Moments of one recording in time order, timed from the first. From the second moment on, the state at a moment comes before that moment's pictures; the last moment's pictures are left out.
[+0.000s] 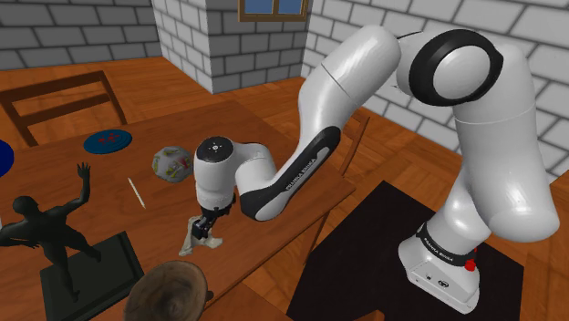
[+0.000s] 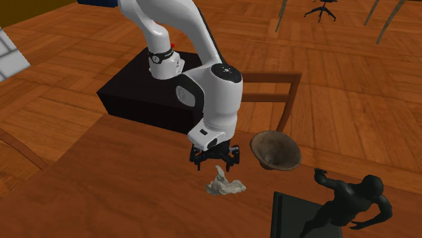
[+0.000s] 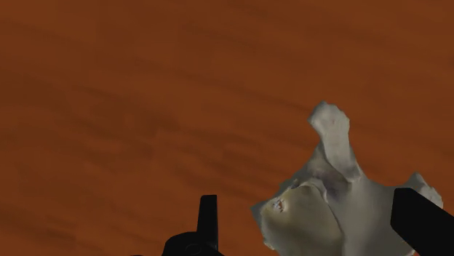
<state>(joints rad) 0.43 0.66 0.29 -1.90 -0.60 2.58 0.89</state>
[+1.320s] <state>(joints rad) 0.44 0.70 0.27 -1.88 -0.62 2.60 0.90</state>
